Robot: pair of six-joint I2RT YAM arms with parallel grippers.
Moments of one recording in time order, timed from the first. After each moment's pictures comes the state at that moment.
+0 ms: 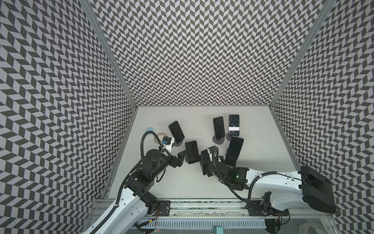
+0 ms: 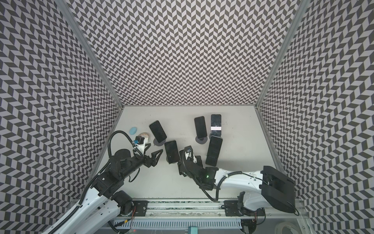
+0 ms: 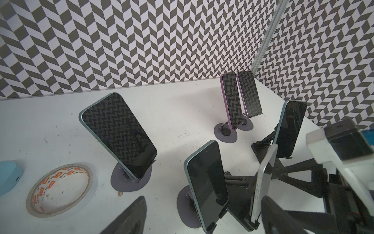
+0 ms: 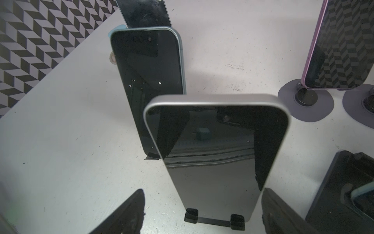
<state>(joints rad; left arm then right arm) -0.55 0.57 0.52 -0.25 0.05 -0.18 1.20 1.36 0.70 -0.06 0.55 0.66</state>
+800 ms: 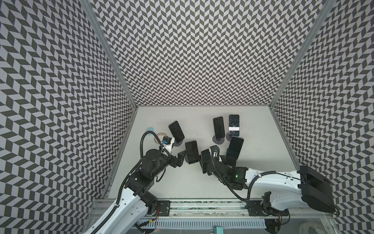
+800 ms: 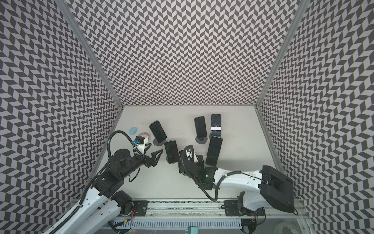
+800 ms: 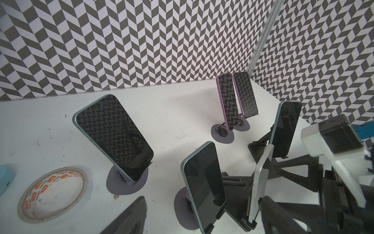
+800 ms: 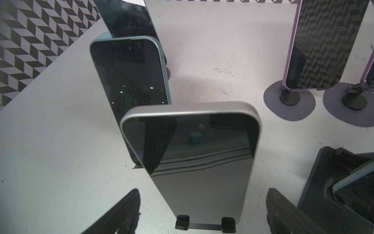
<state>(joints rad) -0.54 0.57 0.52 -0.24 0.09 -0.17 1.20 1.38 0.72 -0.08 0.62 0.69</state>
